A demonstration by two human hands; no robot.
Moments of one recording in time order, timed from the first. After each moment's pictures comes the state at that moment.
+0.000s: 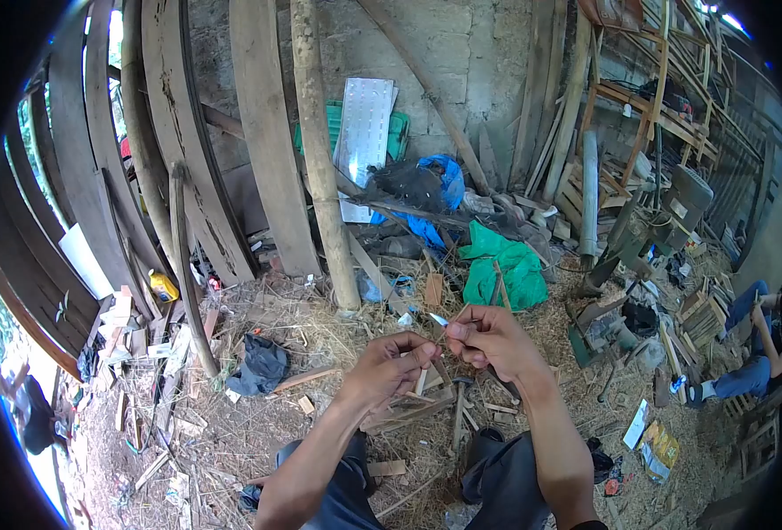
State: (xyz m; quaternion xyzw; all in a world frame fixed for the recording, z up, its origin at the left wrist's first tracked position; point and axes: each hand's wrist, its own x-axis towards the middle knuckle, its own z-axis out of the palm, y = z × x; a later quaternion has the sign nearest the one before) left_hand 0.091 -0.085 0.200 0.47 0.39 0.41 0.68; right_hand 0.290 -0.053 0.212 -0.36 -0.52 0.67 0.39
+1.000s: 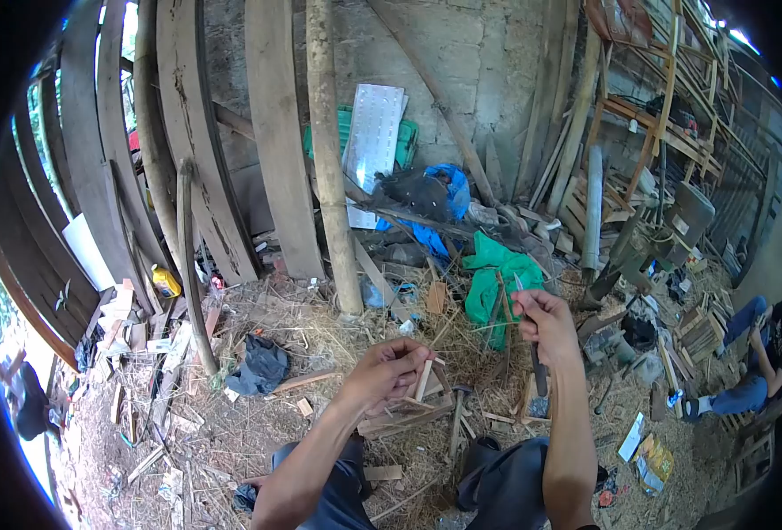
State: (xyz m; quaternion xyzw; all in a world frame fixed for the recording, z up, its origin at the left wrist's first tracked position) left_hand 0.077 -0.080 0.189 0.45 0.37 0.41 0.70; right_hand 0.346 -0.027 0.210 -0.40 -0.47 0.56 0.55
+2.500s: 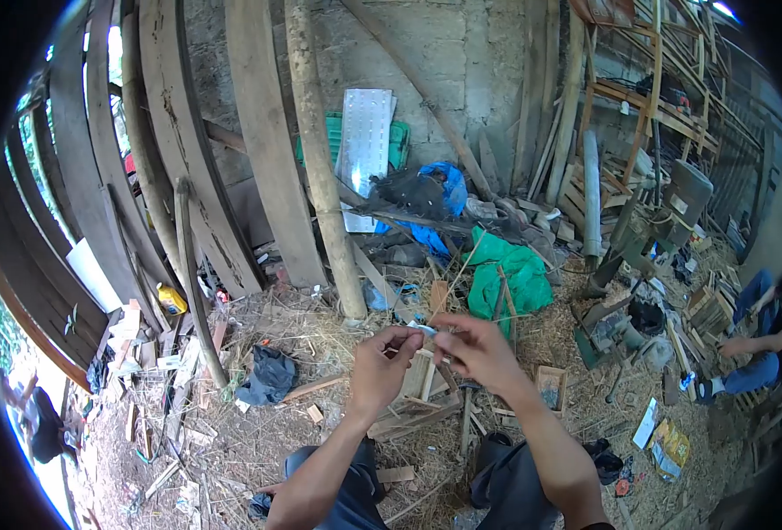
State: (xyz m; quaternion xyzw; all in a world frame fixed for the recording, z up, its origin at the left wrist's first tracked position) left_hand 0.098 -0.072 0.176 0.58 0.50 0.52 0.38; right_hand 0.273 -0.059 0.200 -0.38 -0.59 0.55 0.45
